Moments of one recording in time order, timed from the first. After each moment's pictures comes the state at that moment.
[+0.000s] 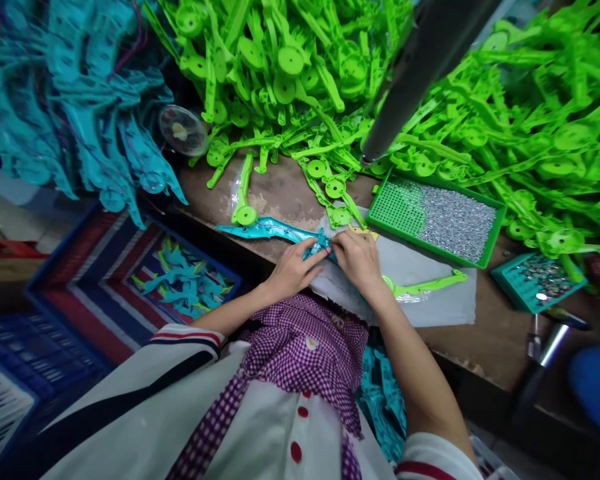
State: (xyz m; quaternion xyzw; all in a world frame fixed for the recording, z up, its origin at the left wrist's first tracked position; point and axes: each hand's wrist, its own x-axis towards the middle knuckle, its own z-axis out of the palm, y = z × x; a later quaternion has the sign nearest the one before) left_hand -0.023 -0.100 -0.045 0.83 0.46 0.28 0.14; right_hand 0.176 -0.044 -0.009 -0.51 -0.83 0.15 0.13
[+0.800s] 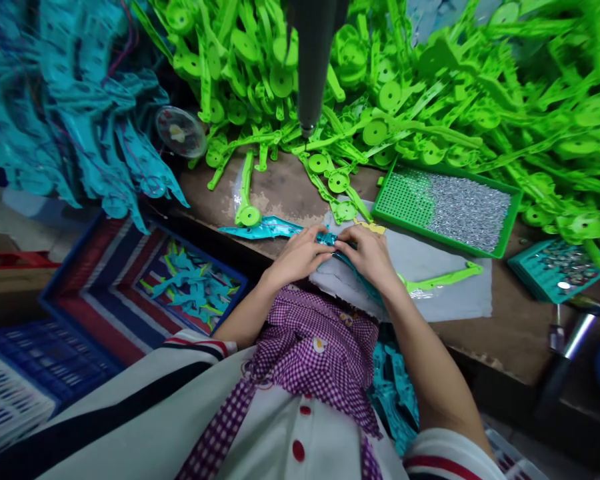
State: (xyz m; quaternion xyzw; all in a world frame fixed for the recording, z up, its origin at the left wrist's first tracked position) left_hand -0.020 -0.066 -0.008 0.81 0.49 0.14 0.28; right_hand 0.185 -0.041 -0.029 -0.53 -0.75 0.31 0.24
